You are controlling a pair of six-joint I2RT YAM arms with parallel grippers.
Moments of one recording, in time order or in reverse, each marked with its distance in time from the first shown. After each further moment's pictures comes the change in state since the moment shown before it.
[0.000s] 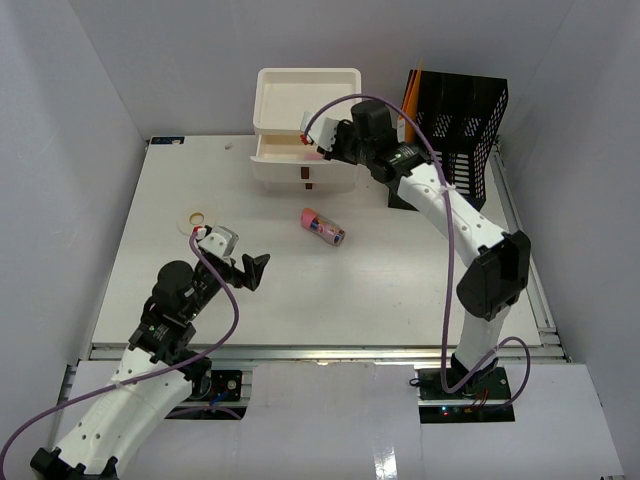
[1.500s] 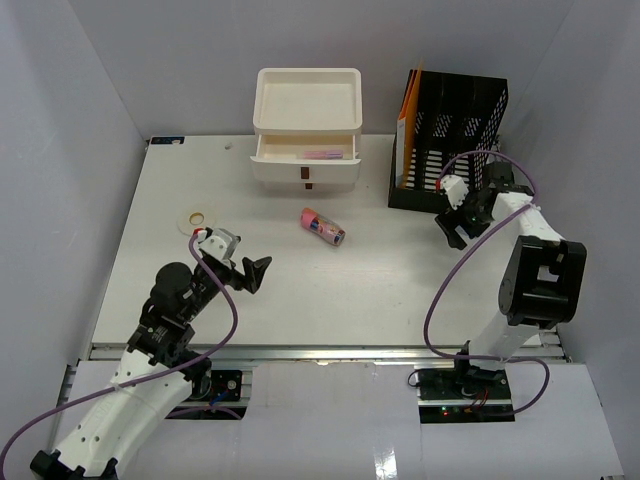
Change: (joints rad) left arm 0.000 -0.014 0.000 -0.004 0.045 0.009; right arm -0.720 -0.110 -0.611 -0.260 -0.184 0.012
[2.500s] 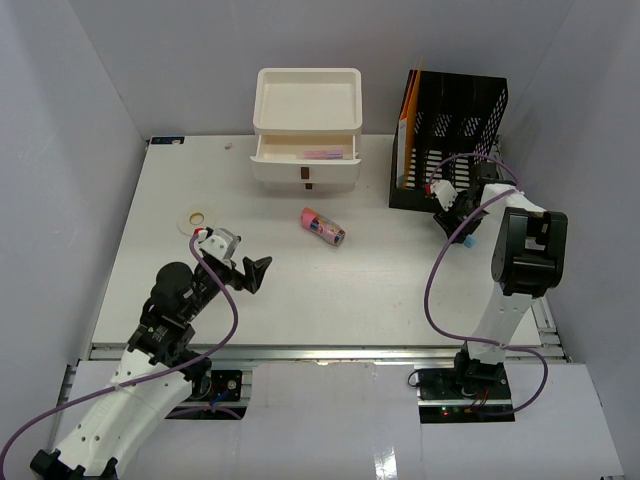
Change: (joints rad) left arm 0.000 0.004 0.000 0.001 0.000 0.000; right arm 0.008 0.261 0.115 0.045 0.026 -0.095
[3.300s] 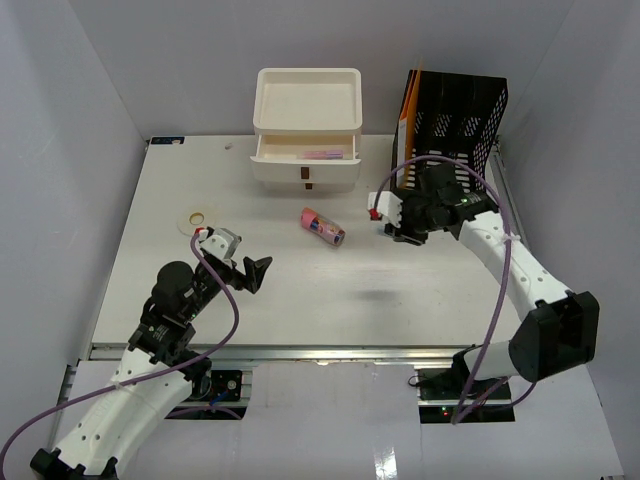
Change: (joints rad) left arm 0.000 0.006 0.000 0.000 -0.002 0.000; right arm 0.375 -0.534 -0.157 -0.176 -0.186 -0.088
